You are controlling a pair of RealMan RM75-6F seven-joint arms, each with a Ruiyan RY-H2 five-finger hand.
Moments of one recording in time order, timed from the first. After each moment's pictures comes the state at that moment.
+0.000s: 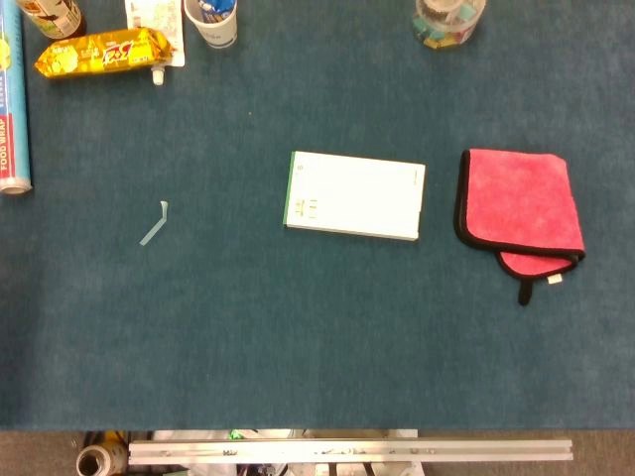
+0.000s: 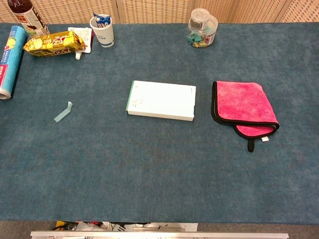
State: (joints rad) left arm -0.05 -1.15 -0.03 -1.56 1.52 1.53 -0.03; right arm 0.07 -1.08 0.05 -1.69 -1.52 1.49 -0.10
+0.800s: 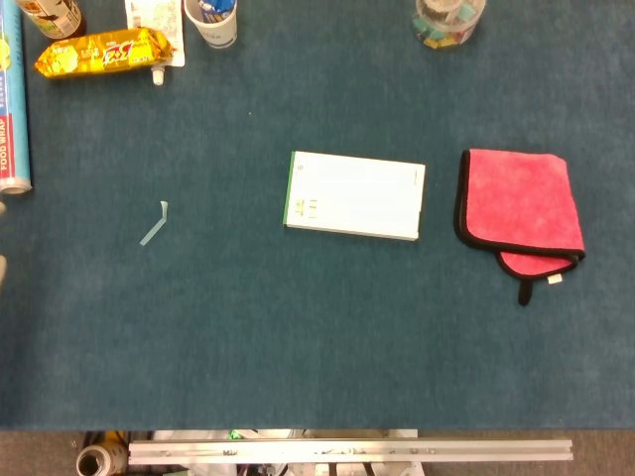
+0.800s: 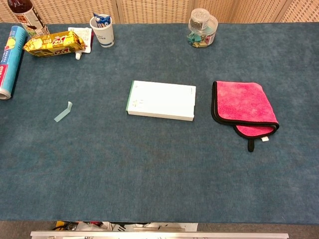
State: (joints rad) left arm -0.08 -1.15 -0.03 -1.56 1.53 1.49 -0.03; right arm 0.10 -1.10 0.10 -1.67 -1.54 1.53 -0.09
